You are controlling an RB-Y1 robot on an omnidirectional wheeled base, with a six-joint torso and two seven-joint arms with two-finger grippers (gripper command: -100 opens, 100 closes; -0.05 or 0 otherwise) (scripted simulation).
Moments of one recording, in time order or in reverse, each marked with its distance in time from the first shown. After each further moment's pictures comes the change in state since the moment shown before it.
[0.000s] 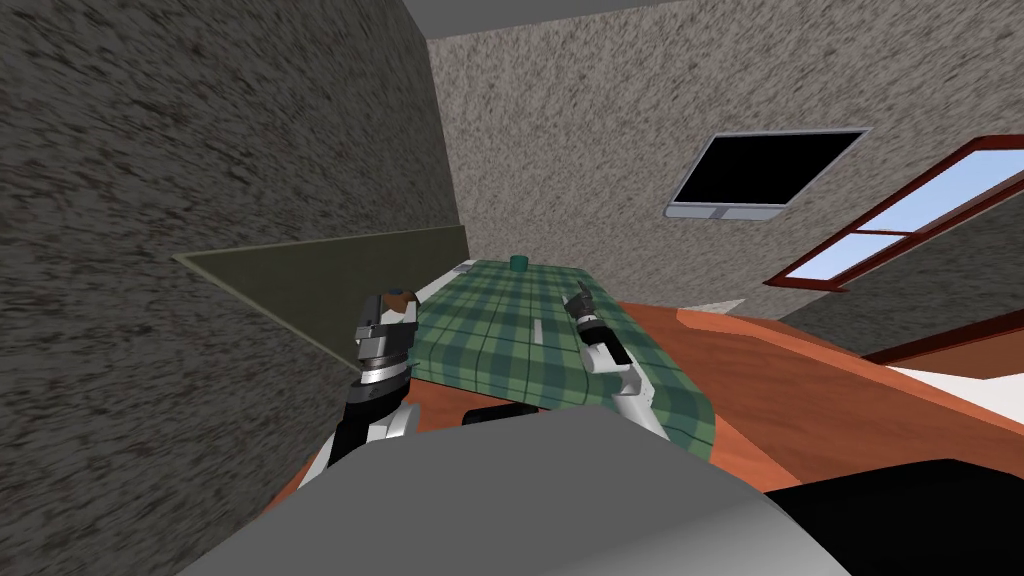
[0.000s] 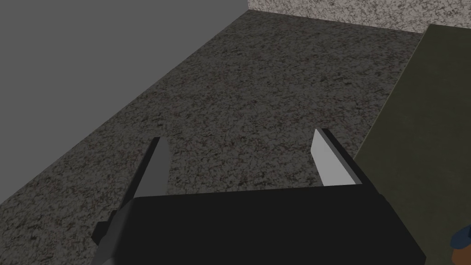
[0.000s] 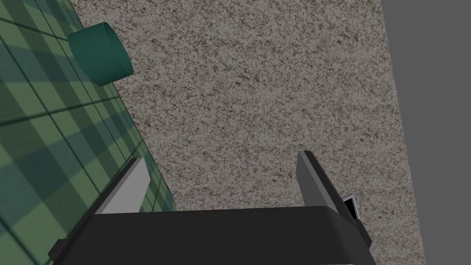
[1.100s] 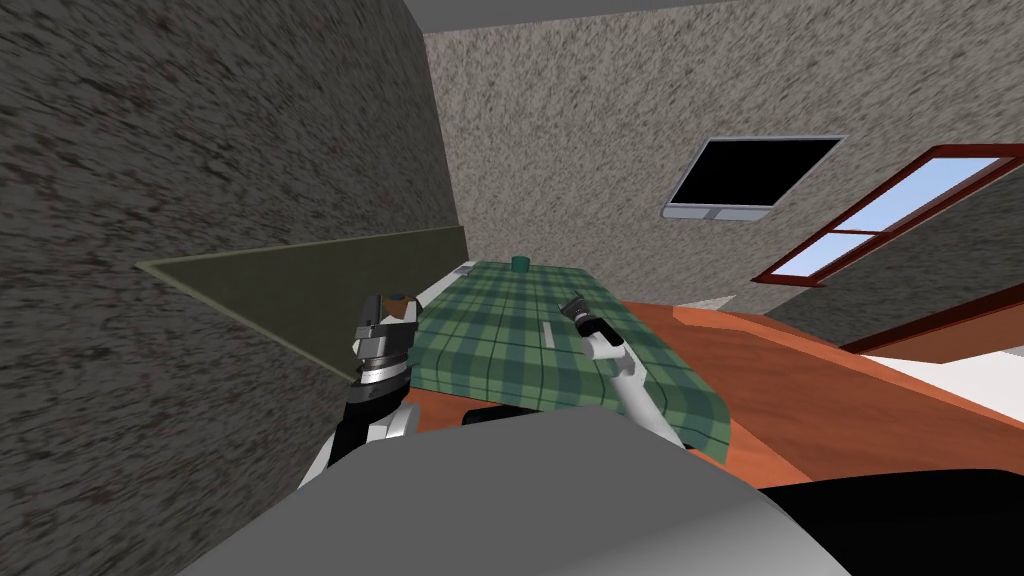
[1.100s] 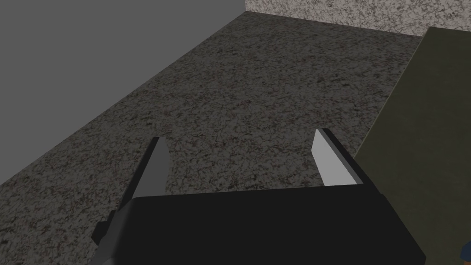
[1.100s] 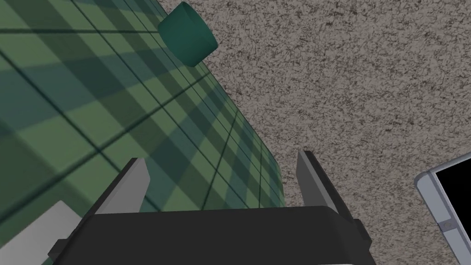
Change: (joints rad) left arm 0.000 0.000 0.000 0.000 0.000 0.000 0.000; right arm -0.123 -0.082 -0.025 0.180 -0.115 0.266 -0.294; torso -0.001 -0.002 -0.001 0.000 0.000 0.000
